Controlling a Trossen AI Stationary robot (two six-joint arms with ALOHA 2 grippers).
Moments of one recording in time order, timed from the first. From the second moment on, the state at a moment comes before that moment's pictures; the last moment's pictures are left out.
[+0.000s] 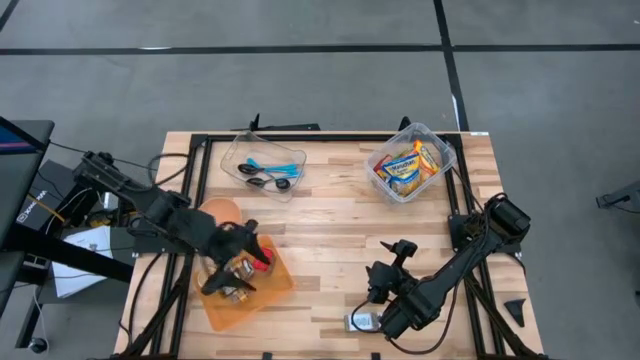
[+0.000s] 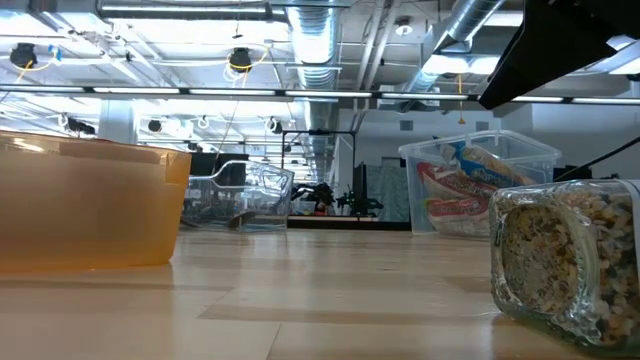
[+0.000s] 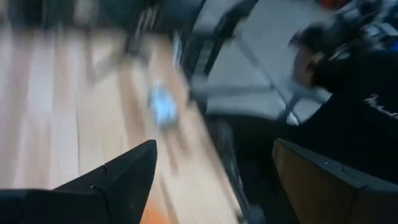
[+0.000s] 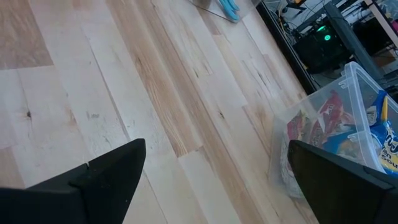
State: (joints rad) left arm -0.51 1.06 1.05 -0.45 0.01 -0.32; right arm 0.74 1.88 1.40 -1.29 0.94 1.15
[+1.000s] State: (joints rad) left arm -0.58 1.43 1.05 -0.30 -0.08 0.25; right arm 0.87 1.88 1.40 -1.16 0.54 1.17
